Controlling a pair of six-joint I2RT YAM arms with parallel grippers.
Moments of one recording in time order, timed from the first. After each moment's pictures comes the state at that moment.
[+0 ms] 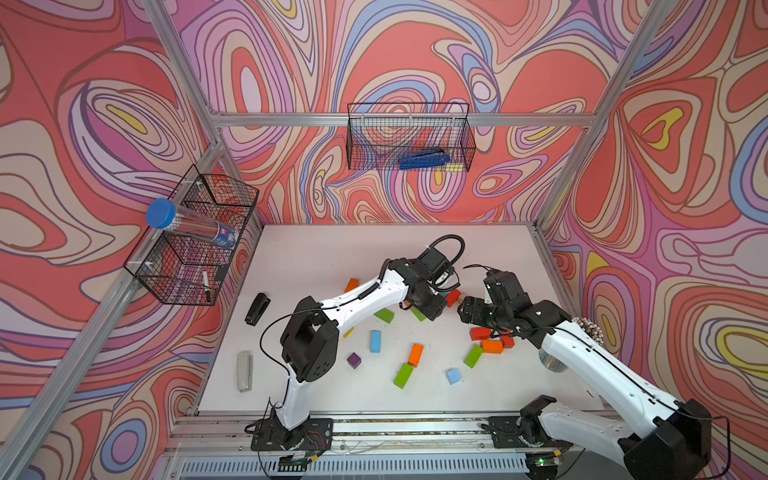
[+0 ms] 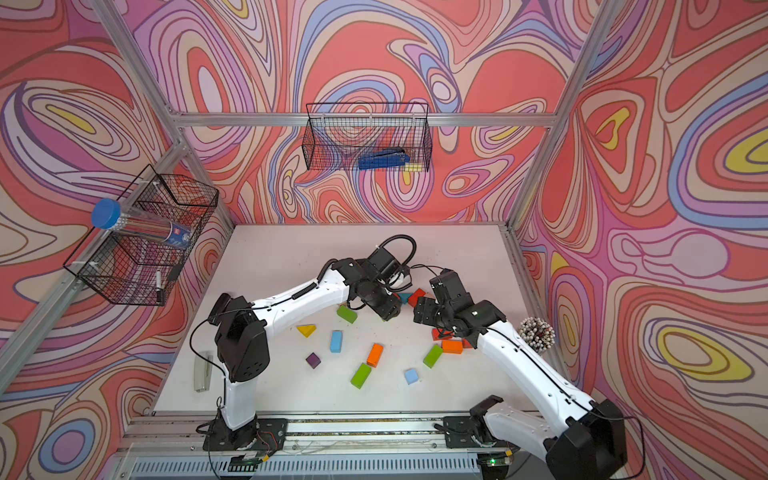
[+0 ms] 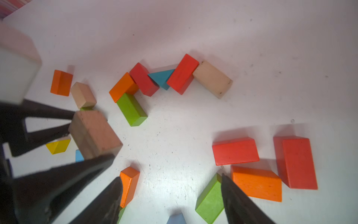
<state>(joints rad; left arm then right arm) -0.89 2.00 1.75 -0.91 0.09 -0.11 0.44 1.09 0.91 -0.79 0.05 0.63</state>
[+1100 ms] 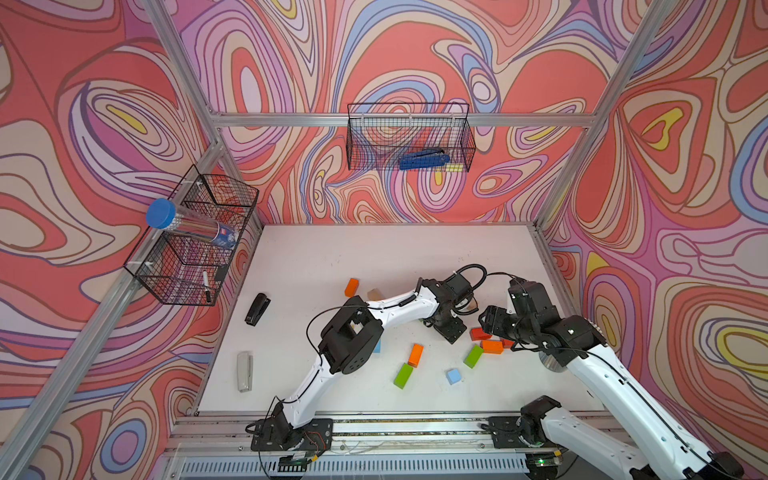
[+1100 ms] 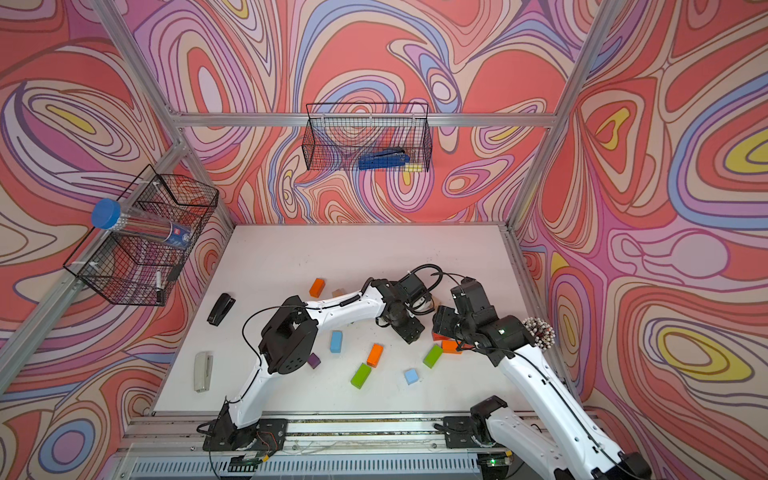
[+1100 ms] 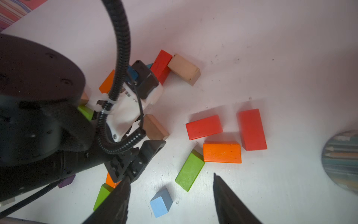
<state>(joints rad) -0.96 2.27 1.87 -0.85 0.11 -0.15 0.38 0.89 0.90 -0.91 0.00 0.56</state>
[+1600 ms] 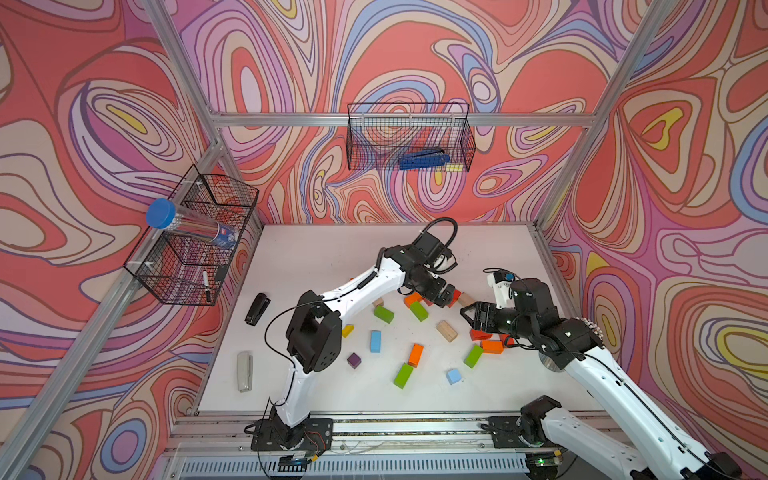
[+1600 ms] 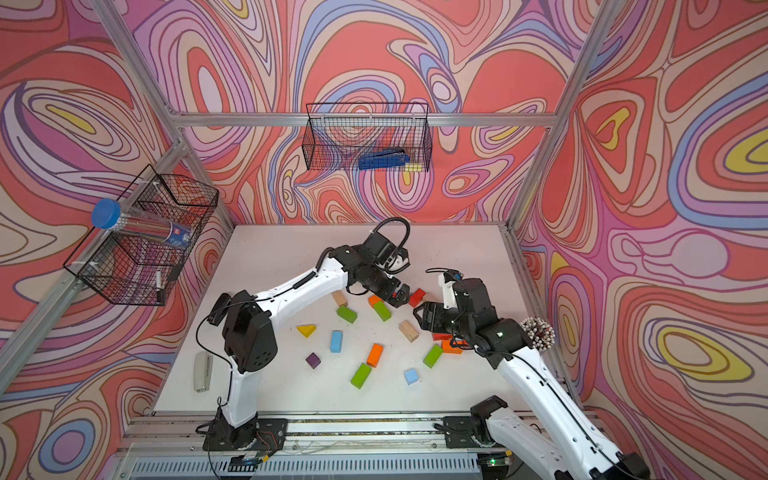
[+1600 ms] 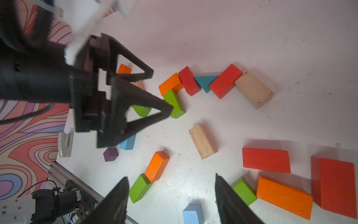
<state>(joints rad) -0.73 2.00 1.85 -0.88 0.24 -0.15 0.39 0.91 0.84 -0.68 -0.24 0.46</state>
